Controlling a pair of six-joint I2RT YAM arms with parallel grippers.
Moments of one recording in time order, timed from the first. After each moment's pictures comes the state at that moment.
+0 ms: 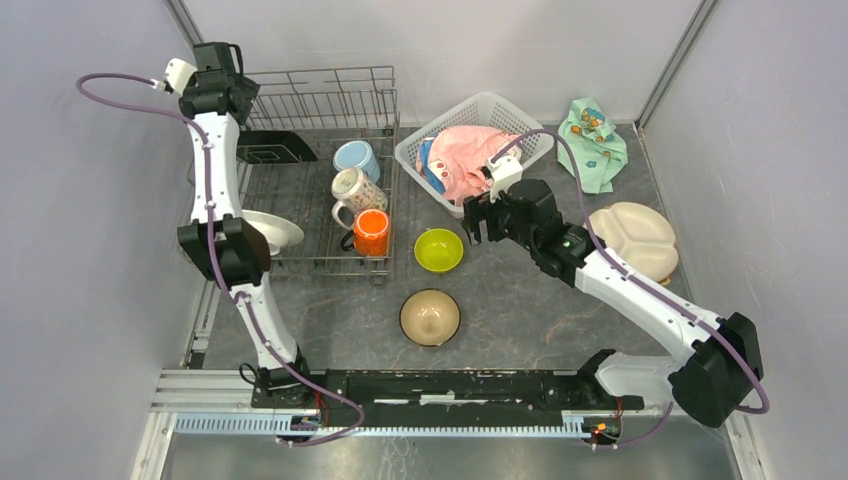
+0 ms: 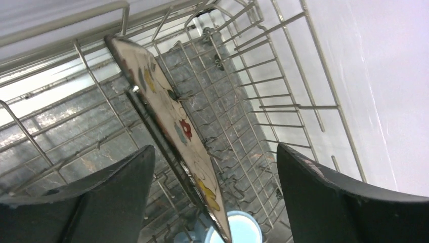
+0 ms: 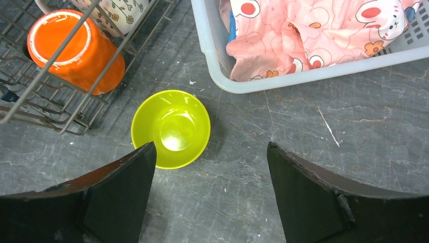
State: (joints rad) left arm 0.18 2.07 2.34 -0.96 -0.40 -0.96; right arm 0.66 1.22 0.96 -0.19 0.12 0.12
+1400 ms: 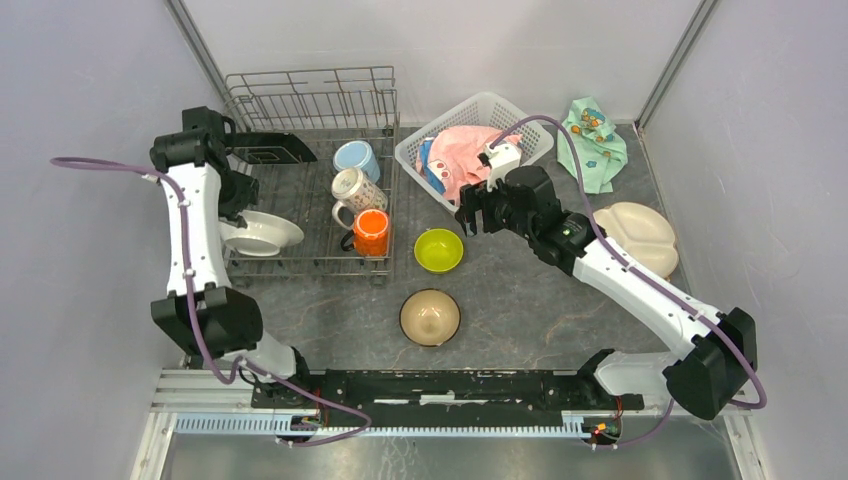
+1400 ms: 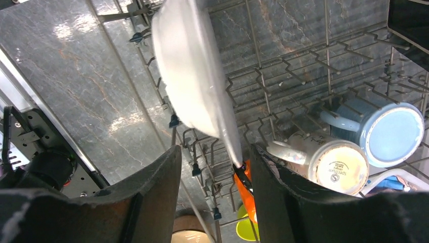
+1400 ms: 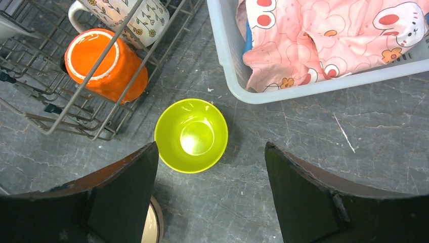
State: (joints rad) left arm 0.24 1.53 1.79 -1.47 -0.27 -1.04; right arm 0.66 1.27 1.10 -0.29 0.07 0.18
